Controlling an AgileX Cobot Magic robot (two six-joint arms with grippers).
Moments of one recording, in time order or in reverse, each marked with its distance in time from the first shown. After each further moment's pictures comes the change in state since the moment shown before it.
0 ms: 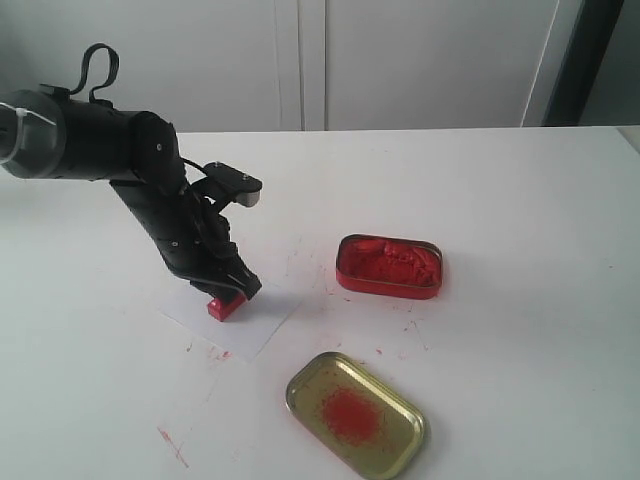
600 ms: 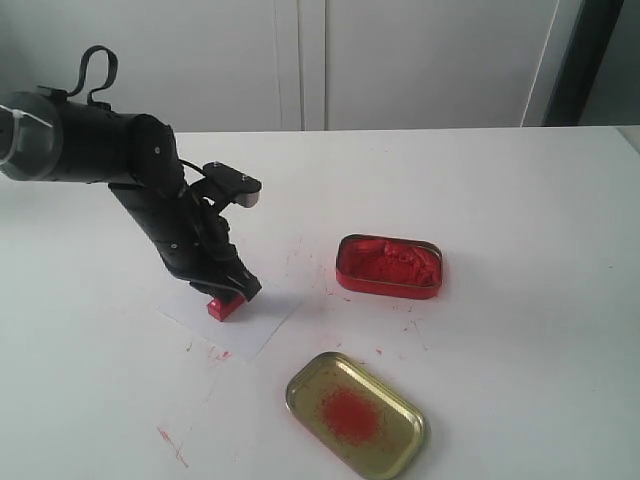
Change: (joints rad) left arm -0.002 -0.015 0.017 0.004 -0.028 -0.003; right arm 0.000 0.000 0.000 0.000 0.000 0.000
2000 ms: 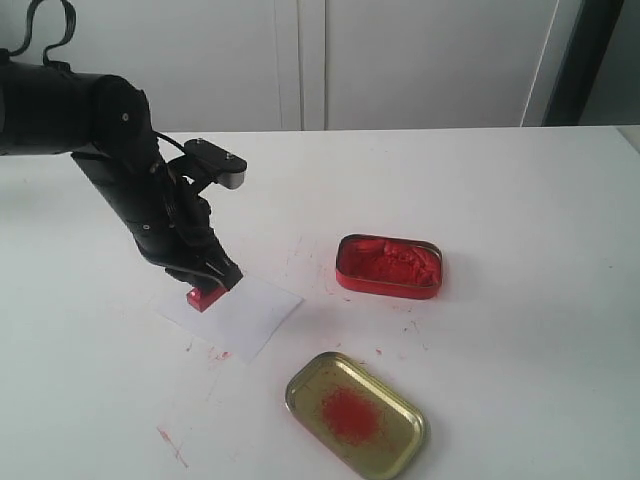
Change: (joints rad) left arm -0.002 -0.165 0.029 0.054 0.100 -0.030; right arm 0.000 0.000 0.000 -0.002 0.000 -0.021
